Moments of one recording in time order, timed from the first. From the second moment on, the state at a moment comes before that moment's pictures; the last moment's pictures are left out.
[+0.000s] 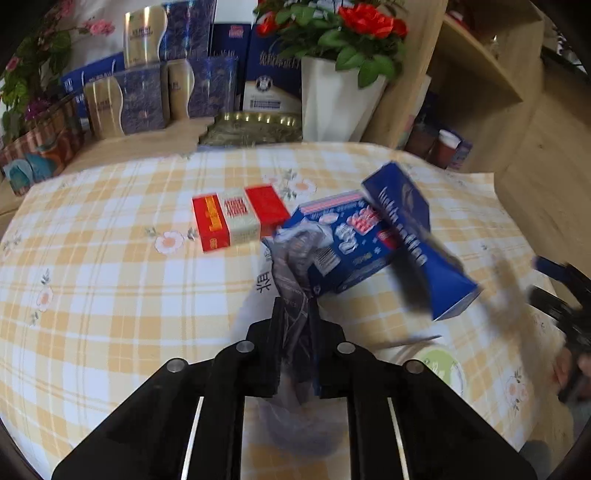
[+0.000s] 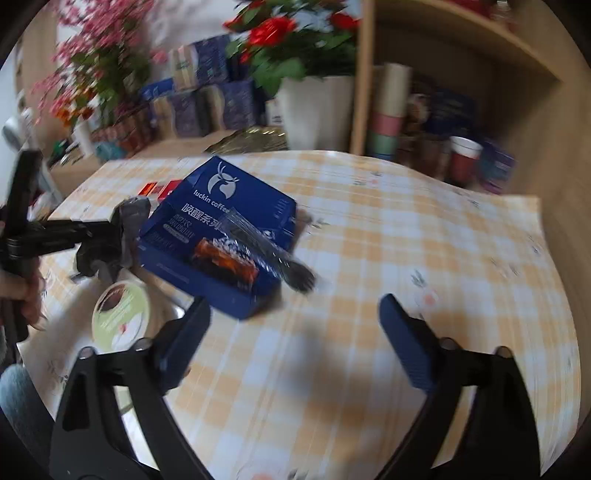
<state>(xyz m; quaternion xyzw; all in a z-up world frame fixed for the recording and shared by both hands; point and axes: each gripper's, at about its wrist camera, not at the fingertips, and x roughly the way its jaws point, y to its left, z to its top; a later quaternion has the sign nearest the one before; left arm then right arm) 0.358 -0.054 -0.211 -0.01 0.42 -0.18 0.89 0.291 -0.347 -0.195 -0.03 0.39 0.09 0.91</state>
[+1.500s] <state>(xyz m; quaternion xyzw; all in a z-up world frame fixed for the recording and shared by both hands) 0.163 -0.002 -0.154 -0.04 0.38 -0.25 0.89 0.163 -0.342 -0.177 0.22 0.33 0.20 0.90</state>
